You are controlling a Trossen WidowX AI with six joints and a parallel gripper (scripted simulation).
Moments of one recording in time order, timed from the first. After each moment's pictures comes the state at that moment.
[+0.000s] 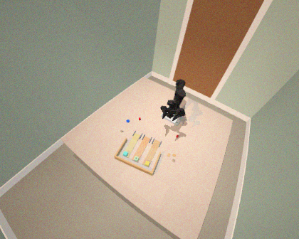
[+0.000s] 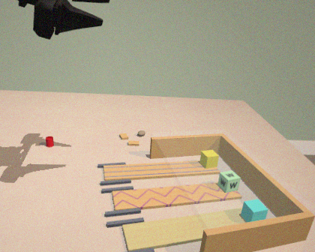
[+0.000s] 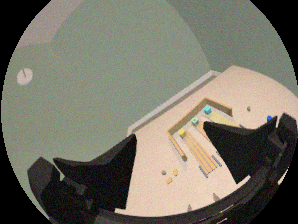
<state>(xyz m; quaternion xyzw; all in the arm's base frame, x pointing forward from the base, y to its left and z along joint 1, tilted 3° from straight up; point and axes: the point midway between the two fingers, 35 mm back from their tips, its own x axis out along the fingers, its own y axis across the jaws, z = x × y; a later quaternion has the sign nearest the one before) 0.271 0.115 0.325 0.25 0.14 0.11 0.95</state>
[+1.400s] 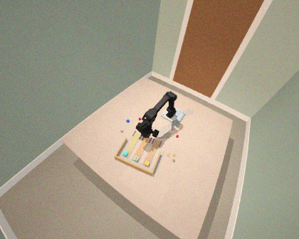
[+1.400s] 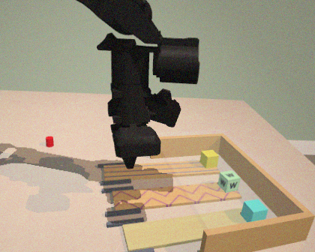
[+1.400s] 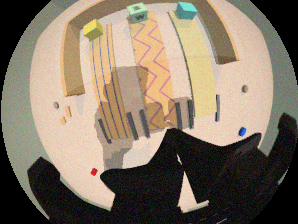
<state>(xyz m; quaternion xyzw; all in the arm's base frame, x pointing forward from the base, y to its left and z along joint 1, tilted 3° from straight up) 0.382 0.031 0.099 -0.11 0.67 0.14 0.72</state>
